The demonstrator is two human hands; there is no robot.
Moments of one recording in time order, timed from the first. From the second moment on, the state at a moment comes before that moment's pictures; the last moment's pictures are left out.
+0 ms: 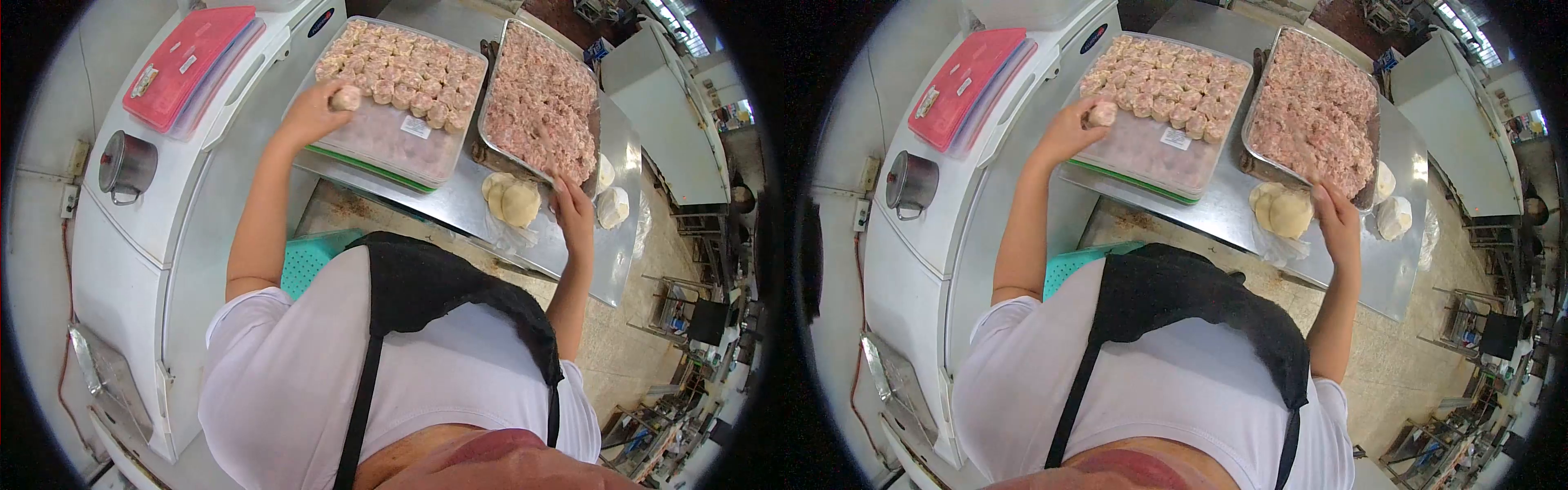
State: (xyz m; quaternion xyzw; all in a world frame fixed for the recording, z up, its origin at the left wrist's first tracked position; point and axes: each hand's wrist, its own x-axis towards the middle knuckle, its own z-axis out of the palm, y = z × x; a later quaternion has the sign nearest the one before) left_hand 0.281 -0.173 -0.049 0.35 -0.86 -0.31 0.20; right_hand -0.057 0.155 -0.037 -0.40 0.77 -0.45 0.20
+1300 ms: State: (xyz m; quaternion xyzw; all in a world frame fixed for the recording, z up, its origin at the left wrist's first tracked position) left_hand 0.169 -0.103 -0.077 0.08 -0.93 -0.29 0.21; right_hand 0.041 0.235 -0.058 -0.16 0.80 -0.55 0.20
